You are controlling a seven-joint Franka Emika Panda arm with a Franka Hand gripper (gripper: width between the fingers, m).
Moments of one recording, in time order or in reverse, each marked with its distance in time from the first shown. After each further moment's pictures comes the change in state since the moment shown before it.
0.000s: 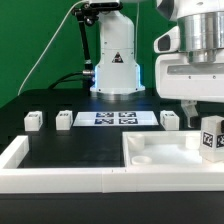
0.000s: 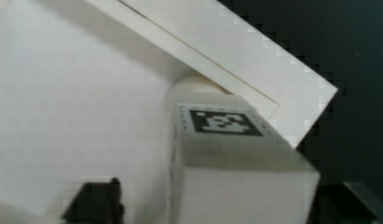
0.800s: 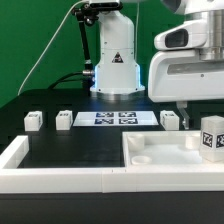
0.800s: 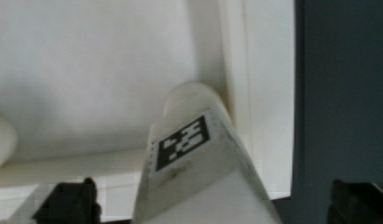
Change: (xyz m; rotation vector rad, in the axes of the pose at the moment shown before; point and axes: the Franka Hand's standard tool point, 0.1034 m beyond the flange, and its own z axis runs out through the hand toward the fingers) arm -0.005 -0.004 -0.003 -0.034 -0.054 -0.850
